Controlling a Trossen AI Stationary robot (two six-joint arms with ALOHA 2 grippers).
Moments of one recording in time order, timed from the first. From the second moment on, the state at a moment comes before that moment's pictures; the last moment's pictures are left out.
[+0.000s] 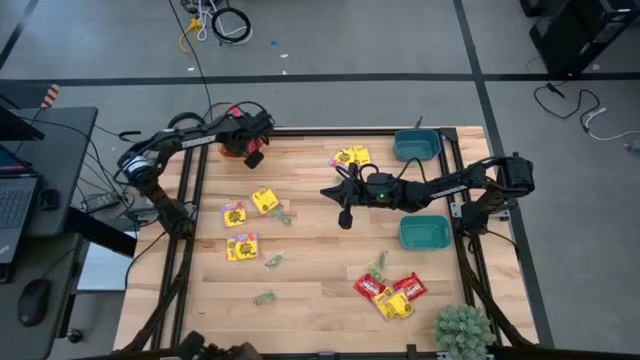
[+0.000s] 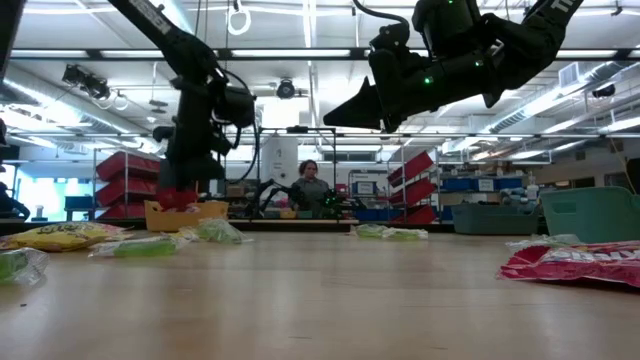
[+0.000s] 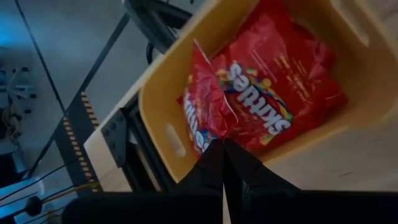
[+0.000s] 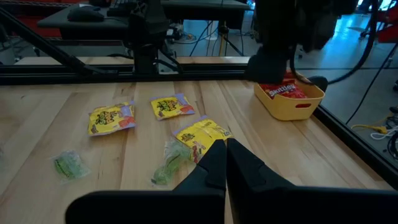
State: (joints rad) left arm 0.74 1.65 1.11 -0.90 -0.60 -0.14; right arm -0.10 1.61 0.70 0.68 0.11 -0.03
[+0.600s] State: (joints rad) left arm 0.74 1.70 1.11 -0.97 -0.61 0.05; right arm -0.12 1.61 0.70 0.68 0.11 -0.02
